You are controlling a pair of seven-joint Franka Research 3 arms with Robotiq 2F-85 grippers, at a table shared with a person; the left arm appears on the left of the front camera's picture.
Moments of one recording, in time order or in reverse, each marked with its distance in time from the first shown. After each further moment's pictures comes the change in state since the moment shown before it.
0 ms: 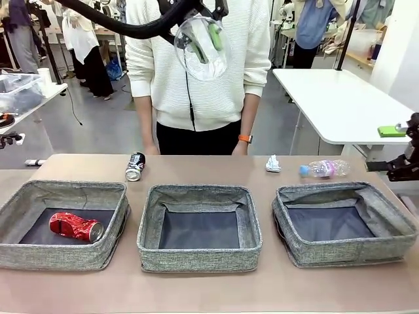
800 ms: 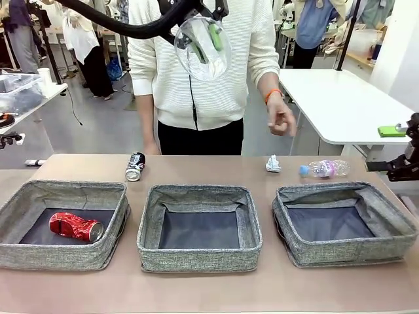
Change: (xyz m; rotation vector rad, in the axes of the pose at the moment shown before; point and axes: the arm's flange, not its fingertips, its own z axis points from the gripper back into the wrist) left arm 0.000 0.000 0.000 0.000 0.000 0.000; right arm 0.000 0.000 0.000 0.000 0.000 0.000
